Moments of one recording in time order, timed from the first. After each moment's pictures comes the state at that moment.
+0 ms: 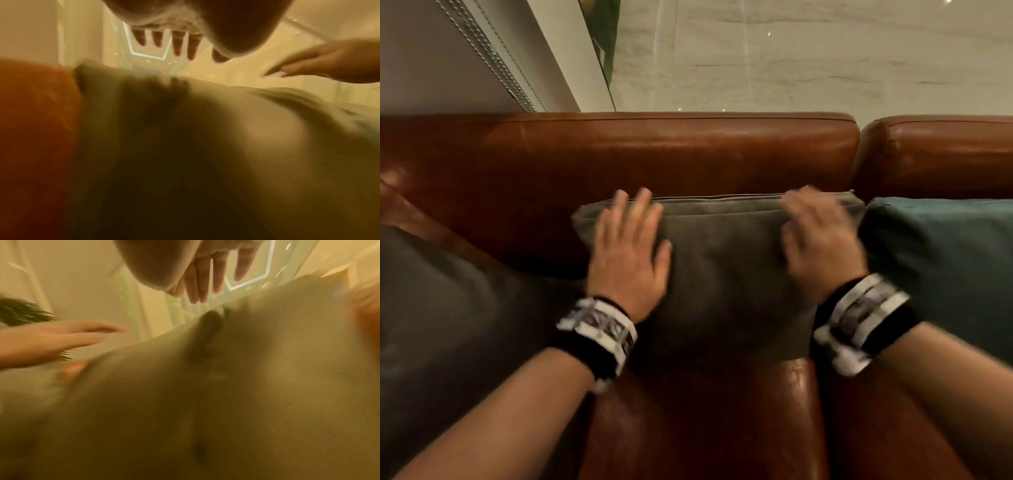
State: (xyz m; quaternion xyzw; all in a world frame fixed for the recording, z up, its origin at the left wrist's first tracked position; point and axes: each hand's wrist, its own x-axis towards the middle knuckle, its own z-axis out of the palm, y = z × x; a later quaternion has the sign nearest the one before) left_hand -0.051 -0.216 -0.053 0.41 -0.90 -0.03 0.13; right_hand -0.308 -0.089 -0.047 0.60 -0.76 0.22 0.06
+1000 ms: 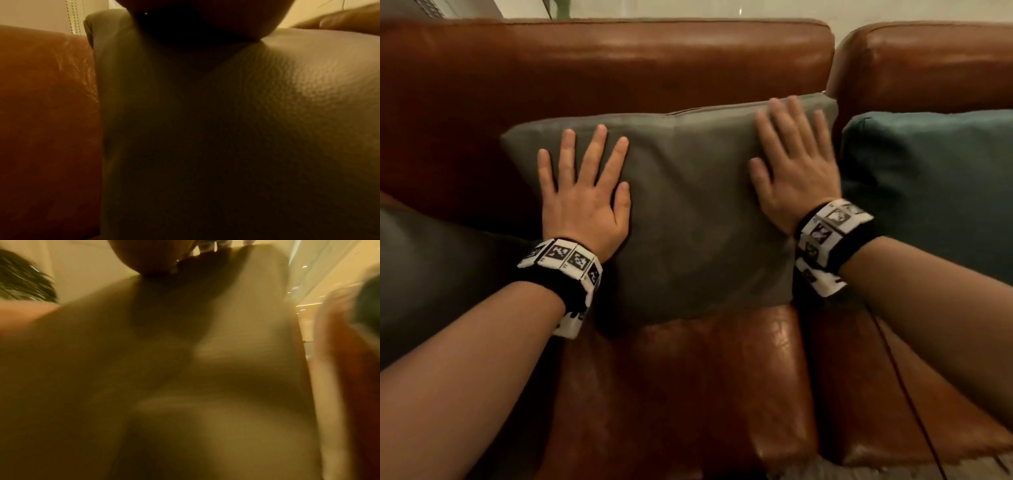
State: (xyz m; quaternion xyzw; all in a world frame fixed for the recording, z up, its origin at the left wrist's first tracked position) left_hand -0.055 -0.211 -0.117 0.43 -0.90 0.04 0.10; right_hand -0.318 -0.079 -0.090 0.59 -0.79 0.09 0.13
